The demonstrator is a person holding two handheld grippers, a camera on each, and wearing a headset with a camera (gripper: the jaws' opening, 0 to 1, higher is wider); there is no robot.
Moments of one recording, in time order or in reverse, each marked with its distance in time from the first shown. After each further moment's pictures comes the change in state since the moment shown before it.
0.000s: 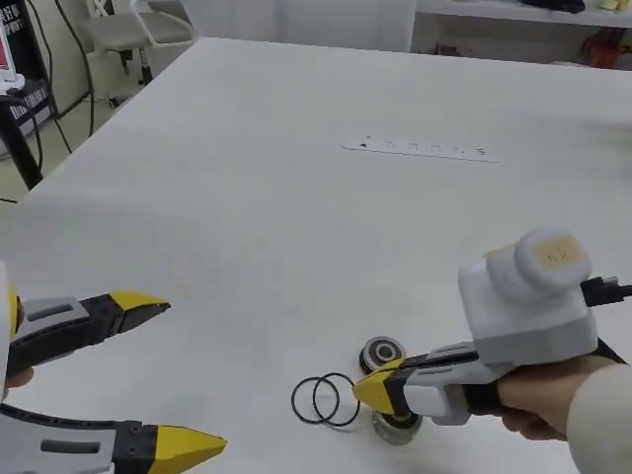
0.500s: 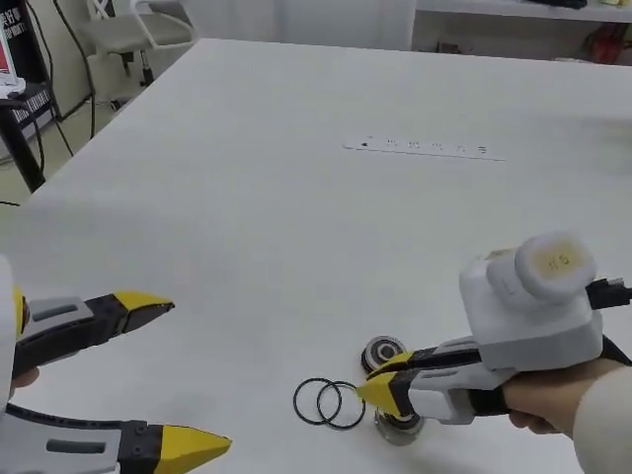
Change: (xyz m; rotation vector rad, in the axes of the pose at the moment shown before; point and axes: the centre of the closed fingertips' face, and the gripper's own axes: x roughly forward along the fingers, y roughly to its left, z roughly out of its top) left arm 0.002 -0.002 0.003 0.011 0.007 -0.004; right arm -0.008 -0.007 0.007 -0.098 -0.039 -0.042
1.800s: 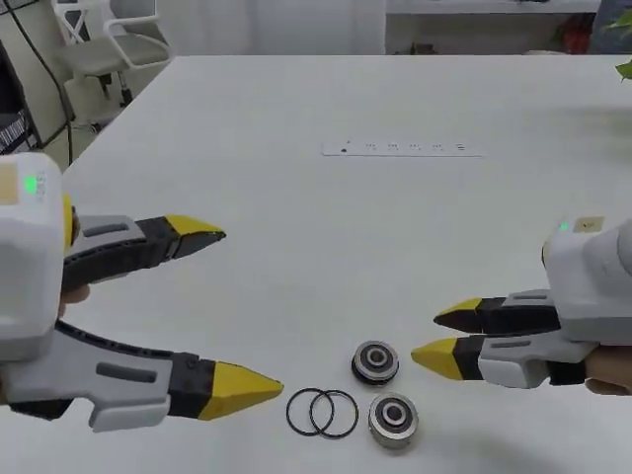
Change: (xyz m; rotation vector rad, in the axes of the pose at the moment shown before) left arm 0.029 -0.007 0.088 0.235 -0.051 -0.107; right arm -0.050 -0.054 0.002 -0.096 -0.107 -0.134
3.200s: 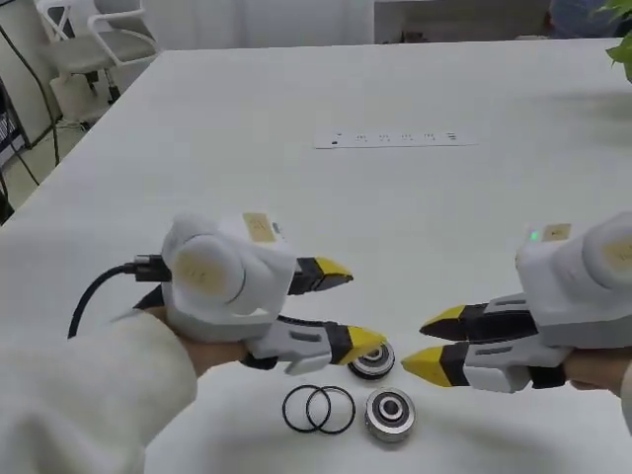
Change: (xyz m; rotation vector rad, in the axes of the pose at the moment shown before) left arm 0.132 -0.007 -0.040 -0.004 0.025 -0.105; right arm 0.011 0.001 -0.015 0.000 0.037 0.023
